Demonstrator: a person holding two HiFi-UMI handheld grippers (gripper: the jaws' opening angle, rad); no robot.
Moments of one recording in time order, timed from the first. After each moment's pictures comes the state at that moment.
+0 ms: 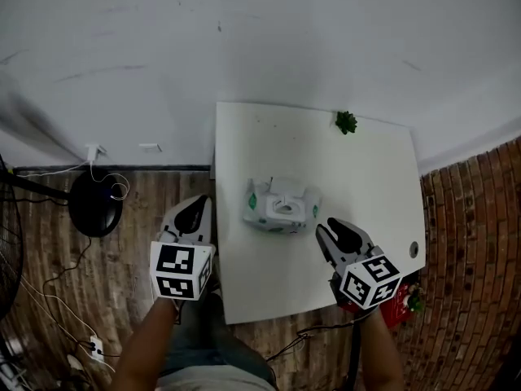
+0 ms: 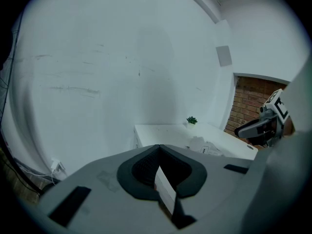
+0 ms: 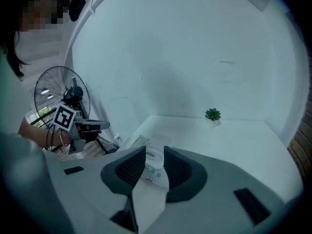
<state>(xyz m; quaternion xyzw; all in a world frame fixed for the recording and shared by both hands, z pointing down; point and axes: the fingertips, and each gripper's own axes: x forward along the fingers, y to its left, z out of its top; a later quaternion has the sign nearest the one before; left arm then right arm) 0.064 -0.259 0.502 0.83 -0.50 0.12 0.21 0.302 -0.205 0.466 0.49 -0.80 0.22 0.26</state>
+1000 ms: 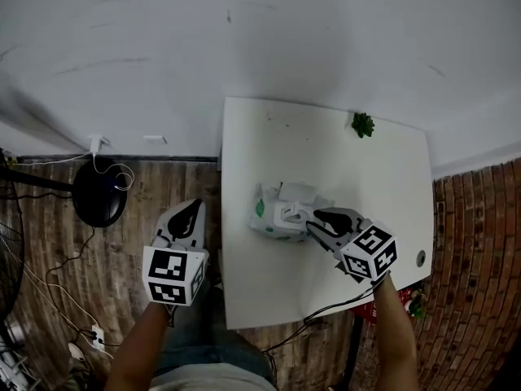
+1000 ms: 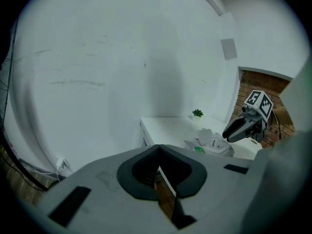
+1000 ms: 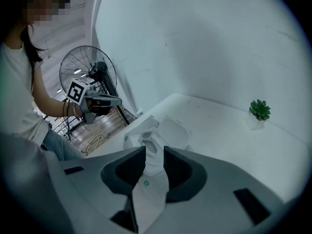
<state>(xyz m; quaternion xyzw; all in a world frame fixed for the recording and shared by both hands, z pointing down) 0.045 -0.267 0.527 0.82 -0.51 0.15 0.23 0.275 -0.240 0.531 0.28 -0.85 0.22 0.39</state>
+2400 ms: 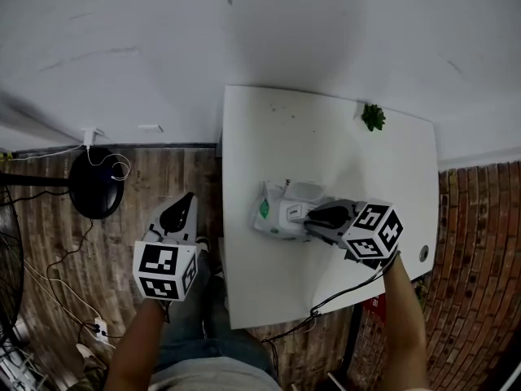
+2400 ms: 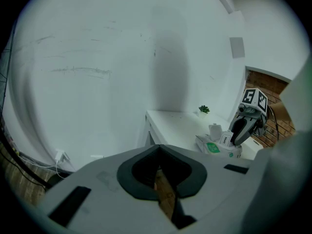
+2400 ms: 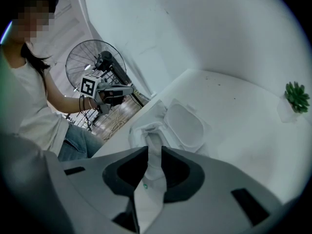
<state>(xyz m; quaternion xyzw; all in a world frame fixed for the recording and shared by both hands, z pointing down) 0.028 -0.284 0.556 0.80 -0.50 0.17 0.27 0.261 -0.235 0.560 0.14 -0.82 0.31 0.46</state>
